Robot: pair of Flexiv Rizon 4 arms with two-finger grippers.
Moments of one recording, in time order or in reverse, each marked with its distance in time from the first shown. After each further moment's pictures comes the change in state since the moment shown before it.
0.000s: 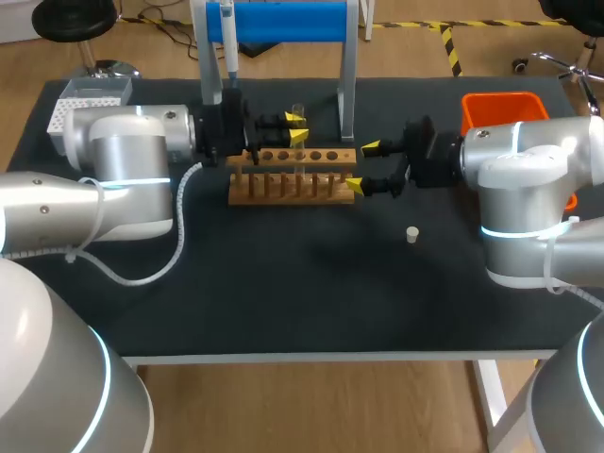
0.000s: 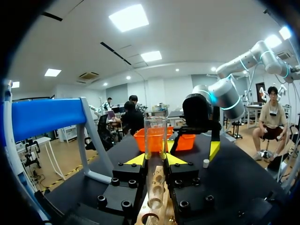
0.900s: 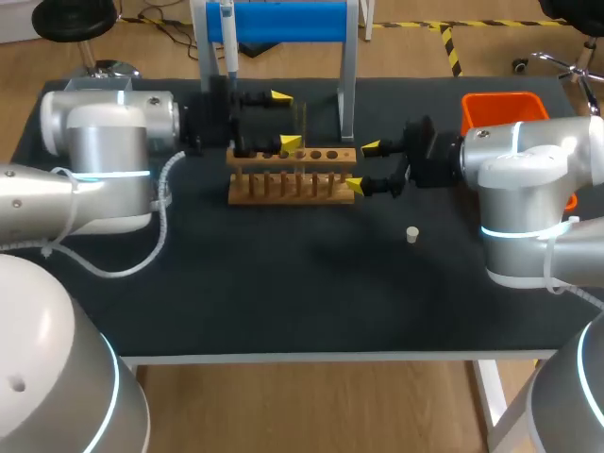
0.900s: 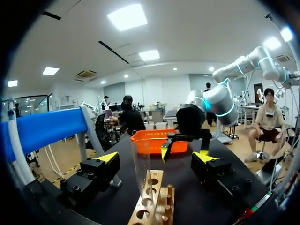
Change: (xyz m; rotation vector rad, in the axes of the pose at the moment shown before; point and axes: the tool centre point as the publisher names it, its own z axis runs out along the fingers) left arm 0.010 -0.031 -0.031 -0.026 0.017 -0.020; right arm 0.000 0.000 0.000 0.000 0.000 0.000
